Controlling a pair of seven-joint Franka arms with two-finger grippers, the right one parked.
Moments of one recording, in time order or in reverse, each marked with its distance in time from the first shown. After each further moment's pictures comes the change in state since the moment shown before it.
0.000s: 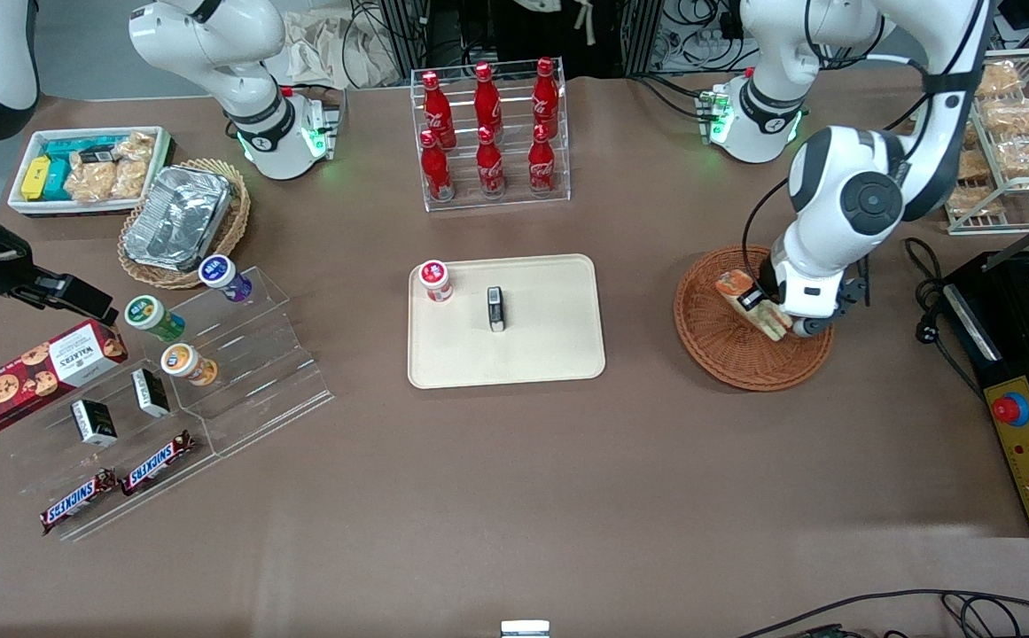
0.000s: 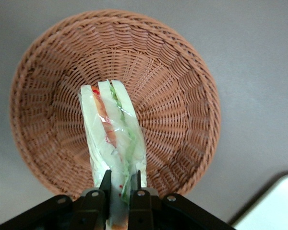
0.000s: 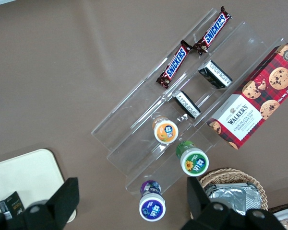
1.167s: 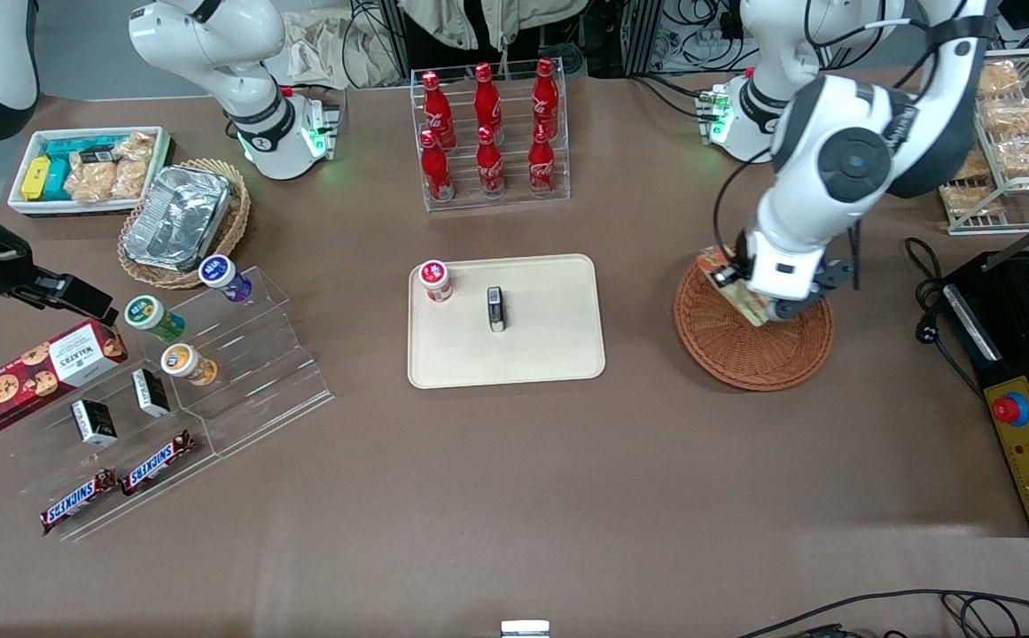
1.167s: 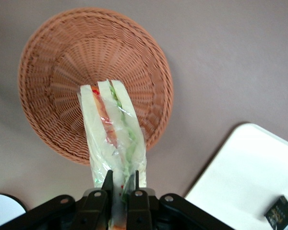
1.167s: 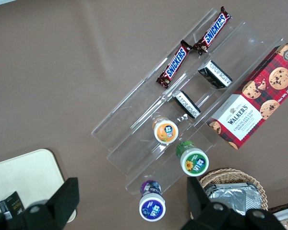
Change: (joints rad) arm -0.017 -0.017 -0.137 0.207 0.000 -0.246 -0.042
